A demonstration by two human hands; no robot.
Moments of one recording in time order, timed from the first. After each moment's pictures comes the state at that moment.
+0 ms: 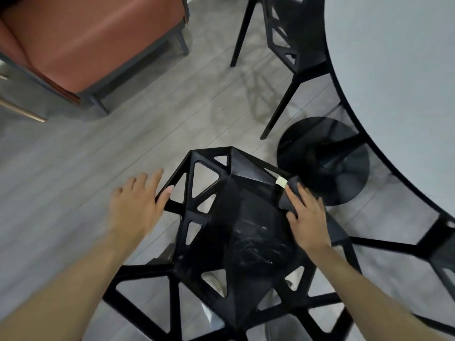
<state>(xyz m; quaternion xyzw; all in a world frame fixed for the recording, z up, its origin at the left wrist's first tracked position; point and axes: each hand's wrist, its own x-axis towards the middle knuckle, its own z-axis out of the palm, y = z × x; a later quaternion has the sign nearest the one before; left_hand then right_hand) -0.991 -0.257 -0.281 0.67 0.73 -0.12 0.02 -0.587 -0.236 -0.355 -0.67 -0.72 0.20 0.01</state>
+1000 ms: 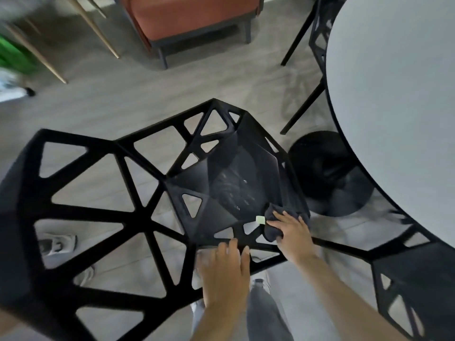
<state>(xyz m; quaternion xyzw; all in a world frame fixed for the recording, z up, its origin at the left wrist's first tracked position) -0.599 -0.485 -0.231 0.40 0.88 -0.02 0.24 -0.474 -0.325 -0.313 -0.46 -0.82 0.30 -0.16</state>
